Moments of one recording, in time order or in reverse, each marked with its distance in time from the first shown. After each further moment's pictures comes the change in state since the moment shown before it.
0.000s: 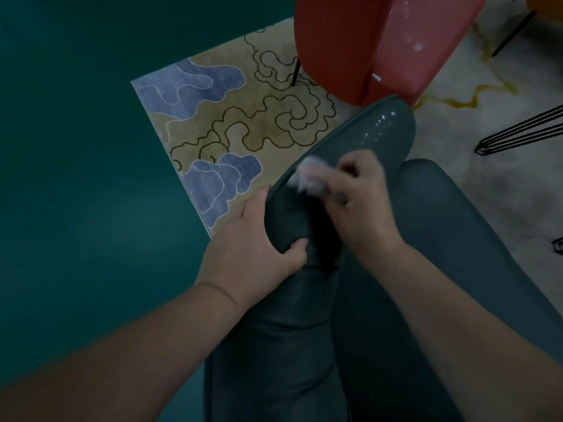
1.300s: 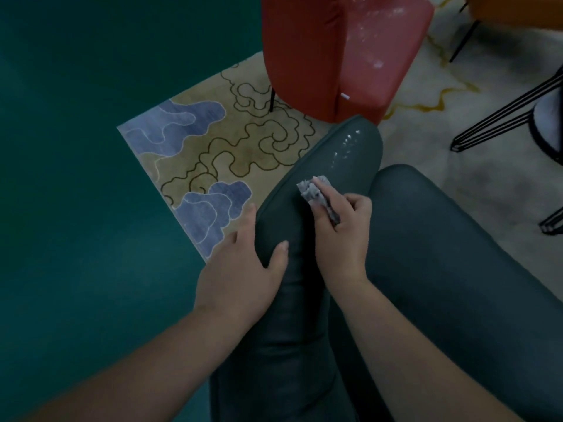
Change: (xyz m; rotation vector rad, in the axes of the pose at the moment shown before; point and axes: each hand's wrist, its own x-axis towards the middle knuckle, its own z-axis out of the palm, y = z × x) left_hand 0.001 -0.003 0.003 0.130 0.028 0.056; right_hand -0.022 -0.026 0.020 0.303 0.311 0.611
